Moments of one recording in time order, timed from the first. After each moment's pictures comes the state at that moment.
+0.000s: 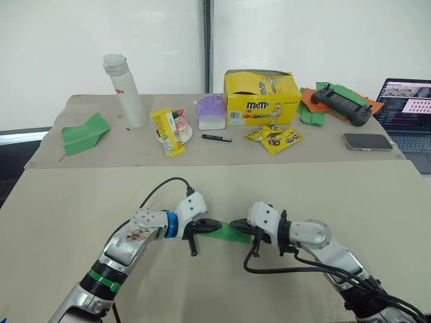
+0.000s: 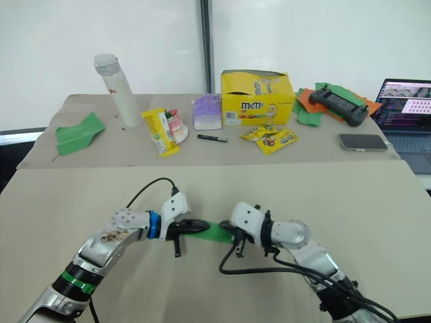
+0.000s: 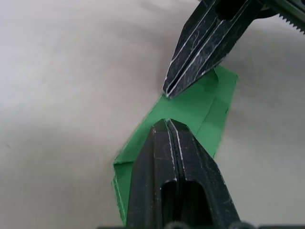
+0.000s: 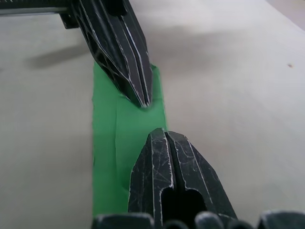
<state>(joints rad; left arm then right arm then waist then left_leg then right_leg) -0.29 0.53 -0.35 -0.14 -0.23 0.50 -0.96 -0.14 -0.60 0.36 -0.22 0.10 0.23 0.78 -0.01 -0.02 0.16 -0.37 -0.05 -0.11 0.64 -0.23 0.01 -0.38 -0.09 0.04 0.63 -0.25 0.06</state>
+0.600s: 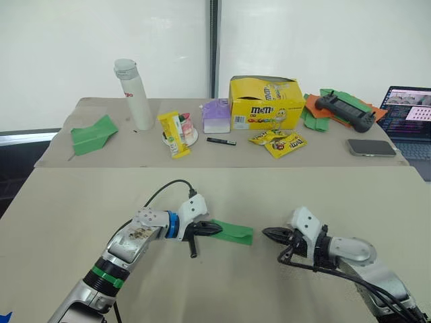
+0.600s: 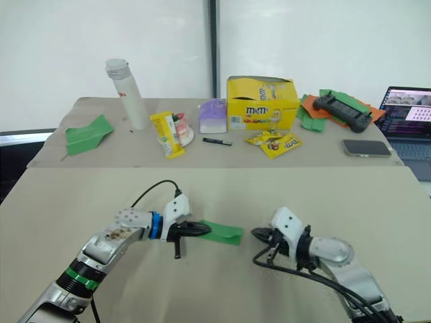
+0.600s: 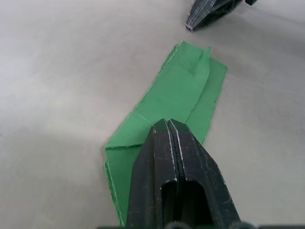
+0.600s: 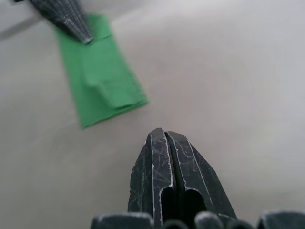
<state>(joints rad) -0.31 0.52 -0.37 -0.07 -0.23 0.47 -1.01 0.05 -0.64 0.08 -0.30 0.30 0.35 0.78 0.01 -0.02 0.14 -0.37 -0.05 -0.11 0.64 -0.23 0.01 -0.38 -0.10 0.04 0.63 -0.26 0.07</state>
